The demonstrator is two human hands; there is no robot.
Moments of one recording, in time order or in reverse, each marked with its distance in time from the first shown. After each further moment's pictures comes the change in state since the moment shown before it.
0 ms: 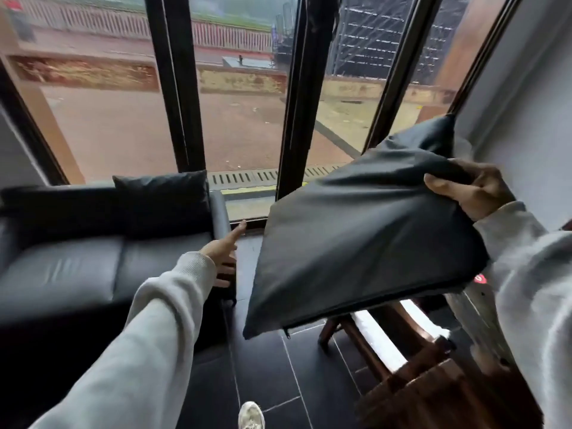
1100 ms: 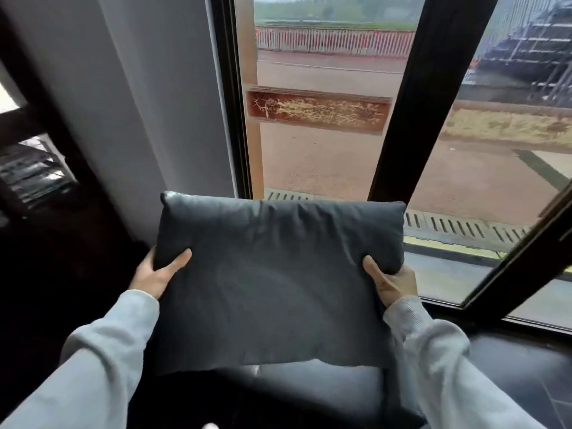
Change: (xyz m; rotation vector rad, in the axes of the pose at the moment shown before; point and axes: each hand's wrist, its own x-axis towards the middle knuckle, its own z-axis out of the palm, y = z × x) left_hand 0.199 0.011 -0.632 -0.422 0.880 0.423; right_hand 0.307 0.141 0.780 0.203 -0.265 0.466
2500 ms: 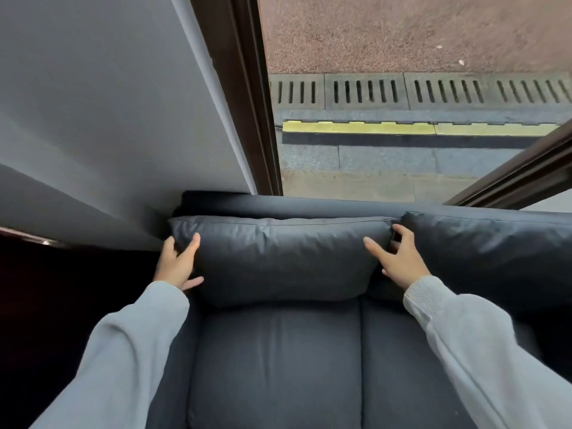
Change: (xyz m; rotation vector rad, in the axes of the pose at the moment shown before) left_hand 0.640 -0.257 0.054 0.324 -0.073 -0.588; right_hand 0.370 0.236 0.433 -0.317 -0.140 0.513
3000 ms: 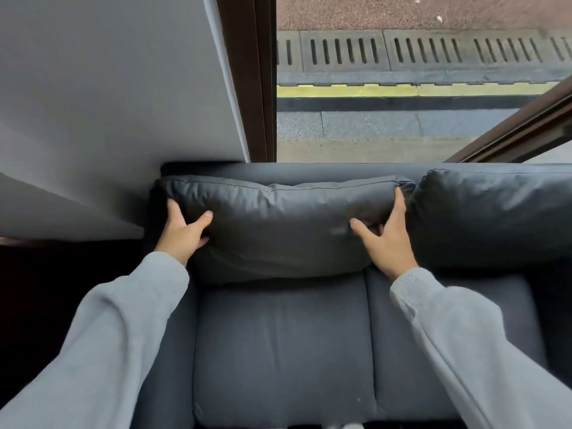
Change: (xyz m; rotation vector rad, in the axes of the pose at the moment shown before) left_hand 0.069 -0.013 0.017 0.033 -0.255 0.197; right_hand -0.014 0.019 0.077 -0.015 0.160 -0.237
